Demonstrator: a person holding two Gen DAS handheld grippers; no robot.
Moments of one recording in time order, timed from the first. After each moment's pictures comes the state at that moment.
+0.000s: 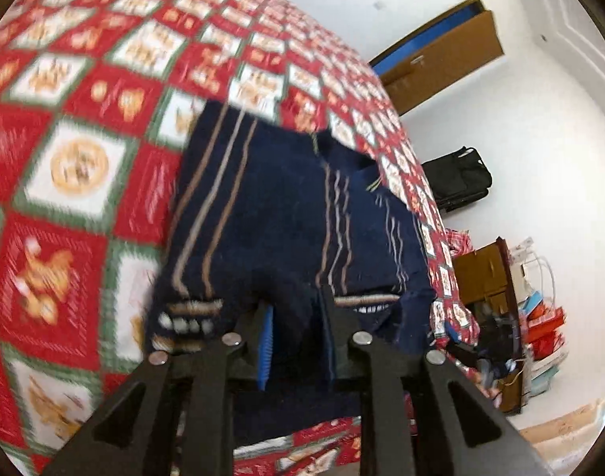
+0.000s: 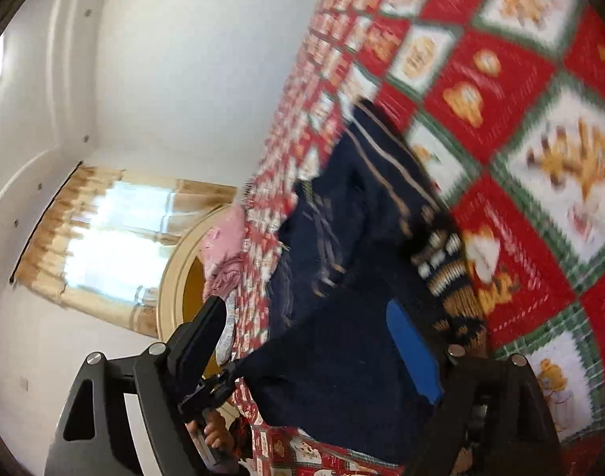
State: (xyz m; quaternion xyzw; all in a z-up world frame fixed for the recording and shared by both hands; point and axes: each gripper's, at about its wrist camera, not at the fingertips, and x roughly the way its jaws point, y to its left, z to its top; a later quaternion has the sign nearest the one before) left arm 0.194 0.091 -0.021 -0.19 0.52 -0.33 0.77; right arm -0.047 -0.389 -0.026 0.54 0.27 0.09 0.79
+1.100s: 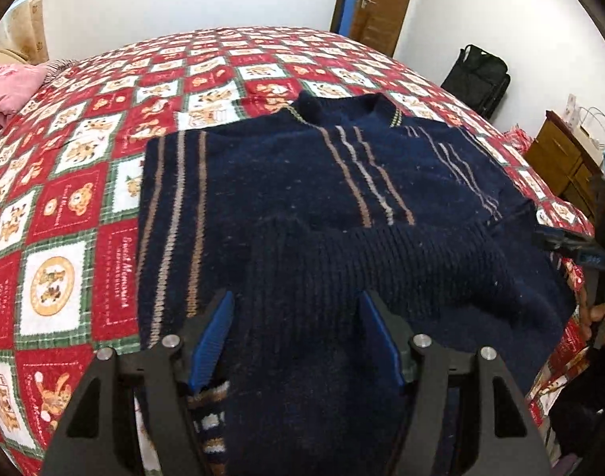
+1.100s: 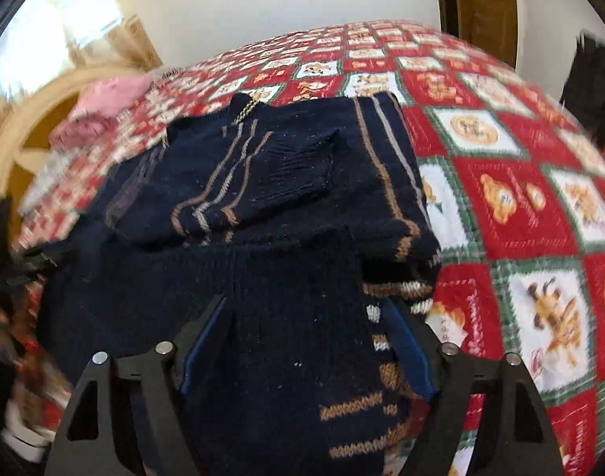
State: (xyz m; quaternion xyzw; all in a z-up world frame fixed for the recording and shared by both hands) left arm 0.184 0.012 -0.059 0.08 0.44 -0.32 0.83; right arm 0.021 -0.306 -0.063 0.10 0.43 -0.03 0.89
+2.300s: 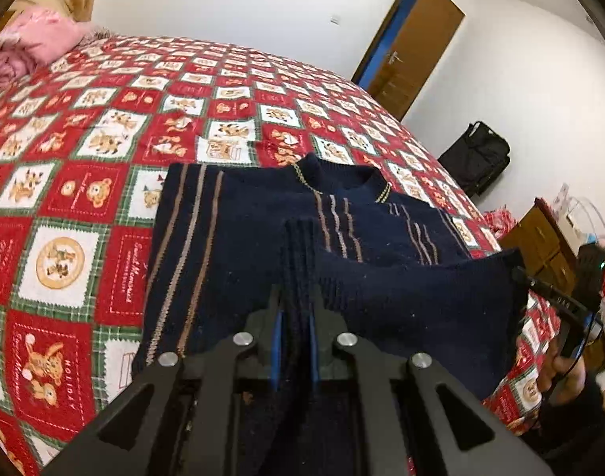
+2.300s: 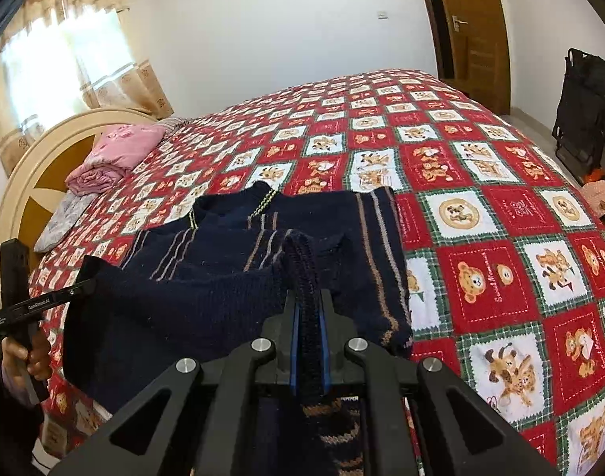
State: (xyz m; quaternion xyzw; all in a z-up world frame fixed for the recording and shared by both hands) left arm 0.184 0.036 -0.019 -0.07 0.42 -0.31 0.85; right arm 0.013 -0.327 0.018 0.15 0.34 -0.02 0.93
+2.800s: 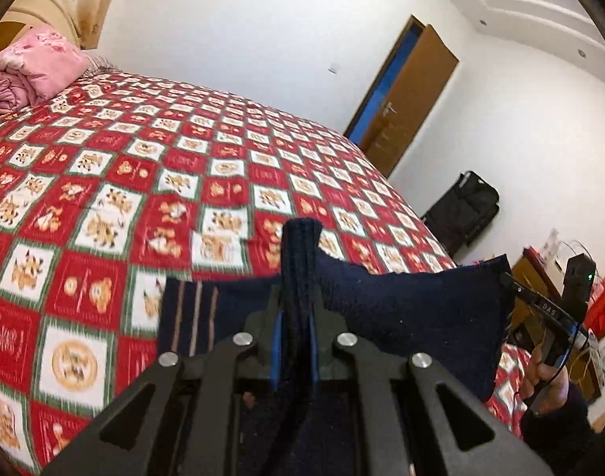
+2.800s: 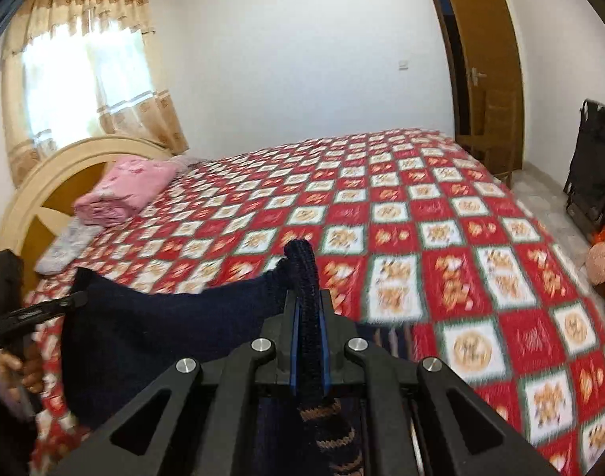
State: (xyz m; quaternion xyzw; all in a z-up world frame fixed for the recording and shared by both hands) left arm 0.242 0.036 0.044 -0.12 0.35 -0.31 0.88; right arm 0.125 -0.343 0.078 0.09 0.27 -0.04 0.96
